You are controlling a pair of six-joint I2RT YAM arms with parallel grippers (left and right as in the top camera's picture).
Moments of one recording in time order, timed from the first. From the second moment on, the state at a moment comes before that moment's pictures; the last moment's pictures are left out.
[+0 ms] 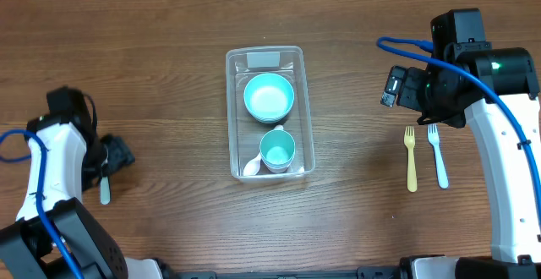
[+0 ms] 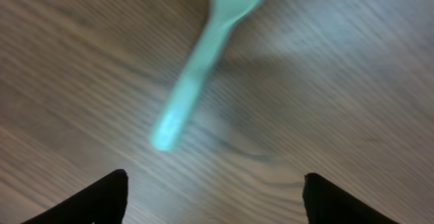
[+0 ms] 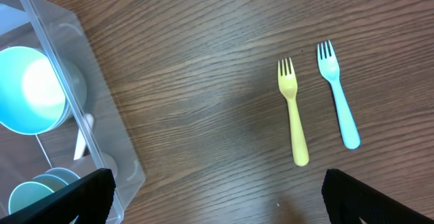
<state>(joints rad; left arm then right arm) 0.42 1.61 1.07 -1.01 -0.15 -0.23 0.07 1.53 1.67 -1.42 0.01 0.38</state>
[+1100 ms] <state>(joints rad) 0.64 1.78 1.01 -0.65 -0.17 0.03 0.07 1.53 1.67 -1.42 0.01 0.38</state>
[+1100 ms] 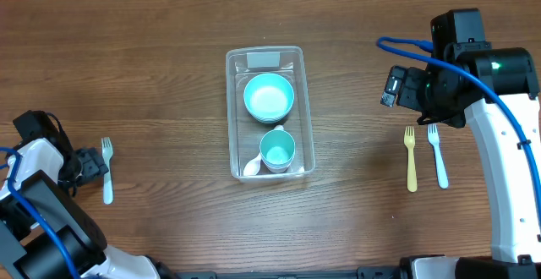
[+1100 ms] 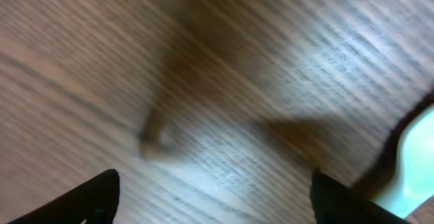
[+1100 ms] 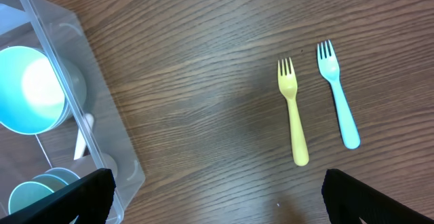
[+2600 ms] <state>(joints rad) 0.45 1.80 1.11 -0.89 0.03 0.62 0.07 1.53 1.67 -1.42 0.01 0.38</state>
